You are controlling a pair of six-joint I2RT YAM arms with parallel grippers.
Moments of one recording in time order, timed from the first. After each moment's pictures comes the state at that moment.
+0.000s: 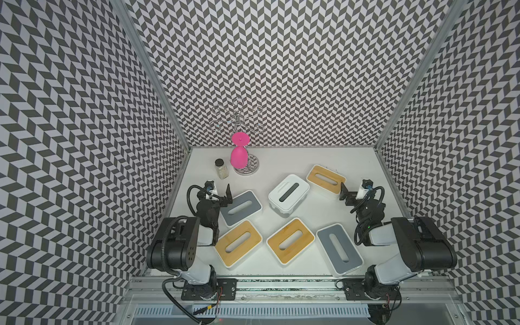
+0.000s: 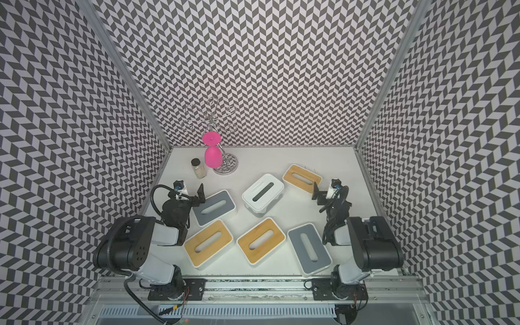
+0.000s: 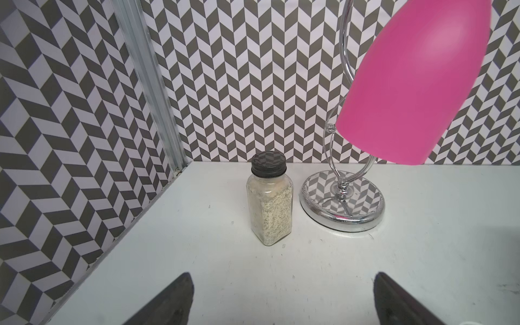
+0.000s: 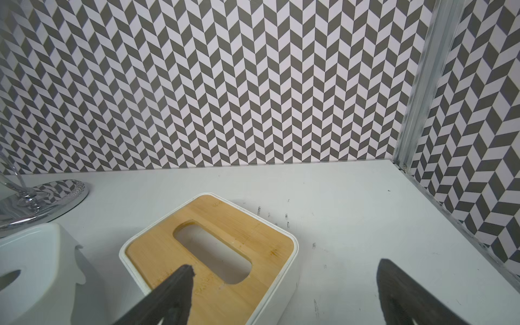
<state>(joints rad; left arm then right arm) -0.01 1.57 0.26 1.23 -0.02 0.01 0.02 1.56 0.25 1.27 -0.01 0.03</state>
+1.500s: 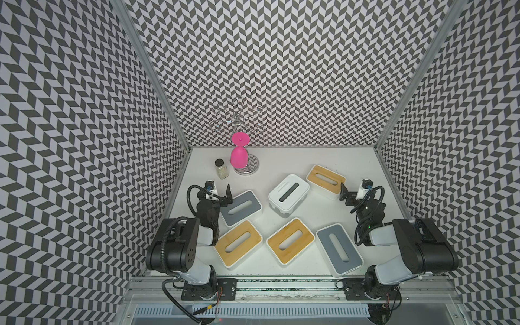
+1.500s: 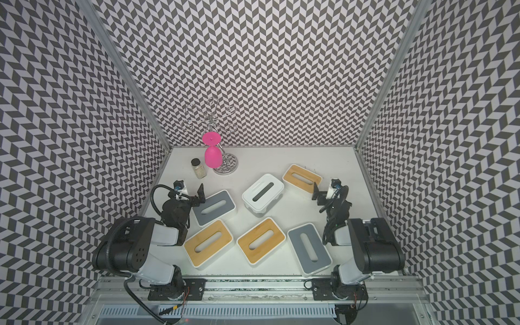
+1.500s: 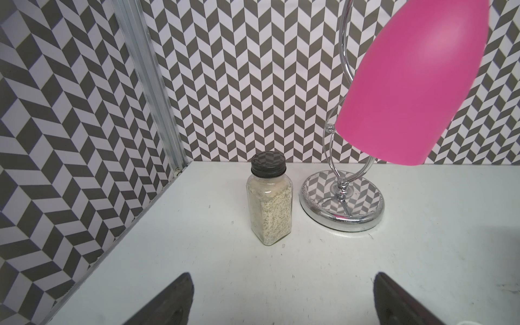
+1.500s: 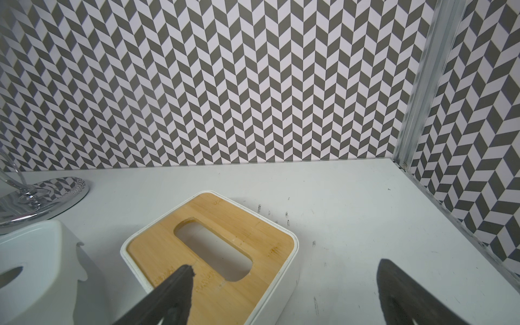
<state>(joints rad) -0.02 1.52 0.26 1.18 -0.03 0.01 0.02 1.51 0.26 1.20 -0.01 0.03</state>
